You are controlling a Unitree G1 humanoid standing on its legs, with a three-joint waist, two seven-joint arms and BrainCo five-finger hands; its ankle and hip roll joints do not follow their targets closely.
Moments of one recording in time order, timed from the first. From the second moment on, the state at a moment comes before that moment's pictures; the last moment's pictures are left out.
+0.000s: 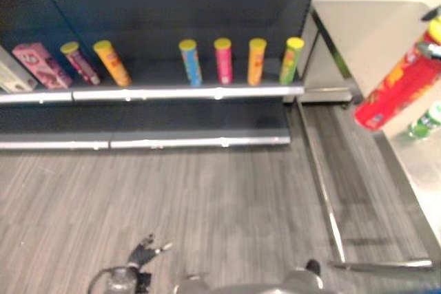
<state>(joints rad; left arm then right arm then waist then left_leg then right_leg) 0.08 0.43 -0.11 0.98 -0.19 -0.15 -0.05 -0.09 -1.40 -0.31 -0.09 -0.03 -0.18 -0.01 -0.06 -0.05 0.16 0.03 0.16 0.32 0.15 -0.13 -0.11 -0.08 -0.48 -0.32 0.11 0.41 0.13</state>
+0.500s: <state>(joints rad) 0.11 0.38 0.00 1.02 -0.22 -0.12 -0.03 -0.89 -1.43 0.35 -0.04 -0.02 -0.20 -0.02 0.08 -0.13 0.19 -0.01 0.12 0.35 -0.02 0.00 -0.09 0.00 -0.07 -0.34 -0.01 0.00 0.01</state>
